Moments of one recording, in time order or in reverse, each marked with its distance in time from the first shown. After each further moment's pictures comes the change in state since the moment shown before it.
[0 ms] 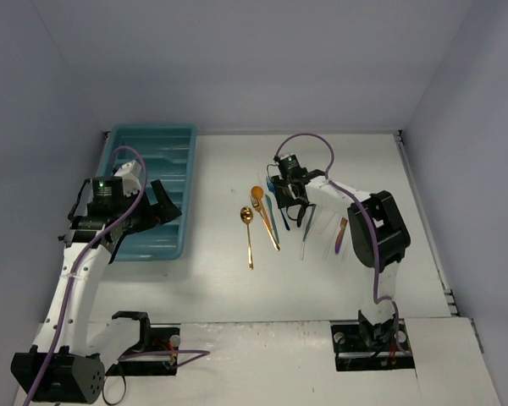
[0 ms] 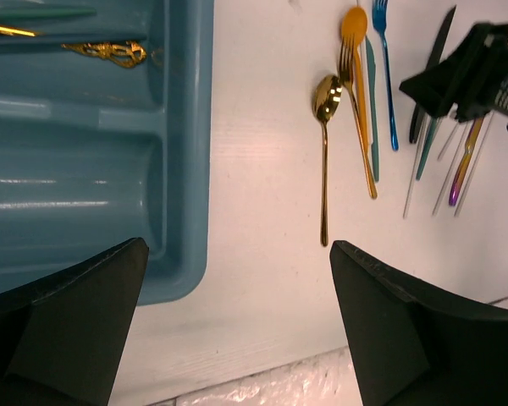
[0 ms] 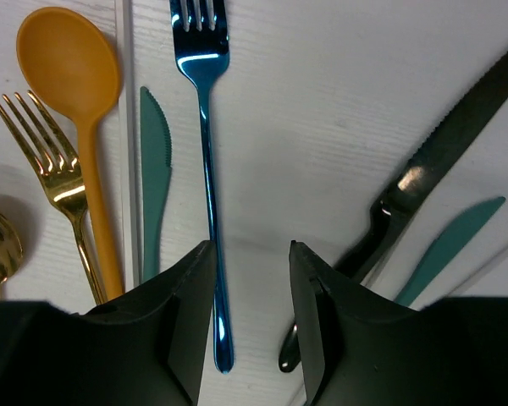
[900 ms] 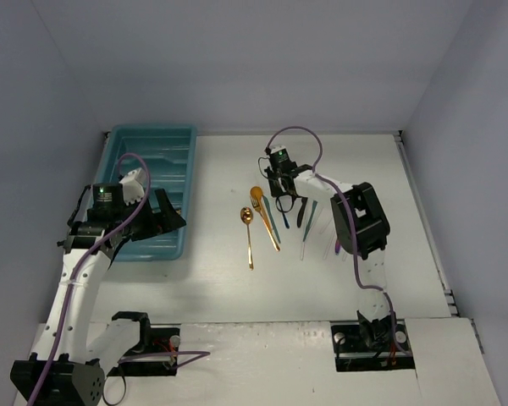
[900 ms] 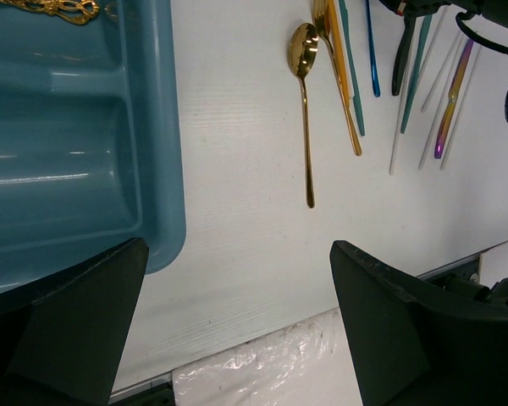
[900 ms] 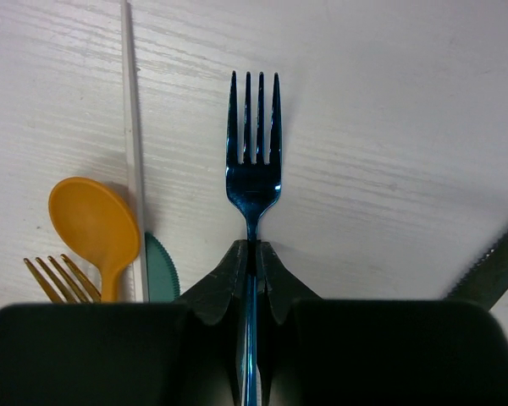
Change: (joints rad) left arm 0.000 -0.037 -0.028 -0.052 0.105 0.036; right arm -0.006 0.205 0.198 0.087 0.017 -0.007
